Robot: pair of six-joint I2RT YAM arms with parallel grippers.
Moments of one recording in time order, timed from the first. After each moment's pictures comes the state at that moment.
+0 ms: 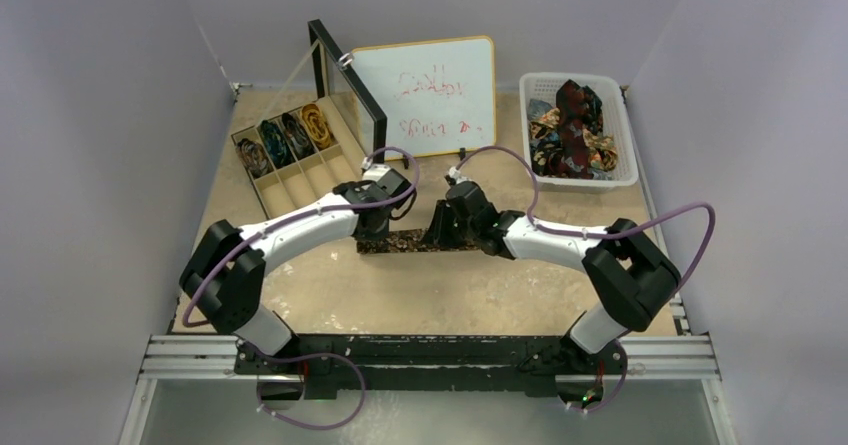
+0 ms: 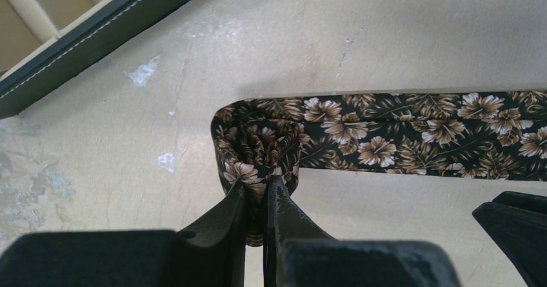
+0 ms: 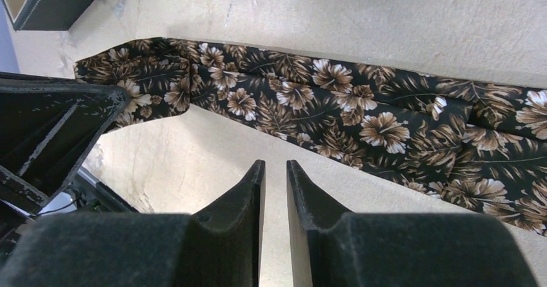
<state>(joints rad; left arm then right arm) -0.74 1.54 1.06 -0.76 -0.46 -0.69 0.78 1.58 0.83 -0.02 -0.10 0.81</state>
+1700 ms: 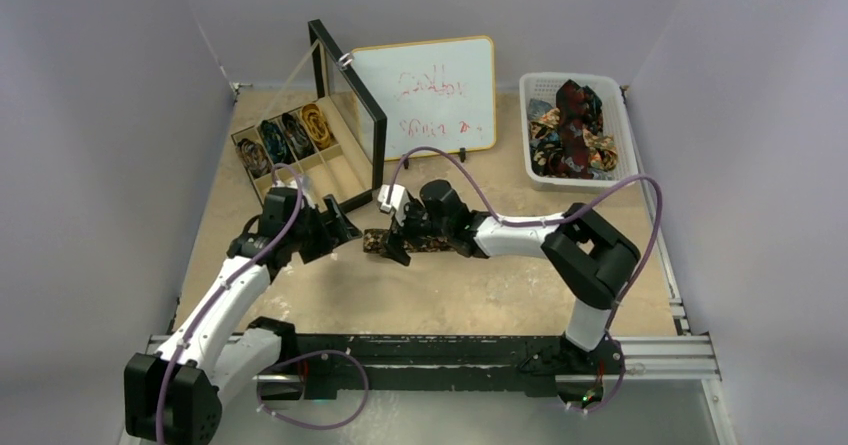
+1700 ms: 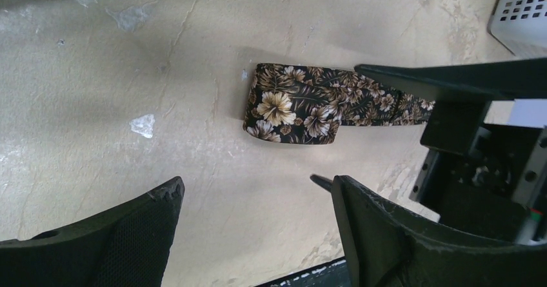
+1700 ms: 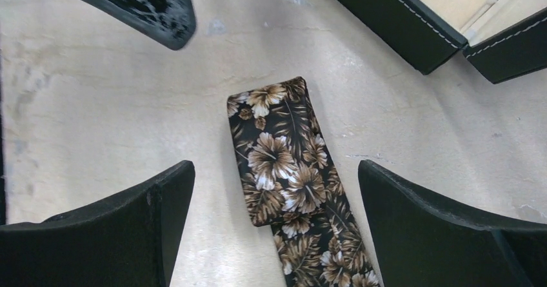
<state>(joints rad) -0.22 0.93 0.60 -0.49 0.22 -0.70 0.87 1.77 0.93 0.34 -0.42 -0.18</state>
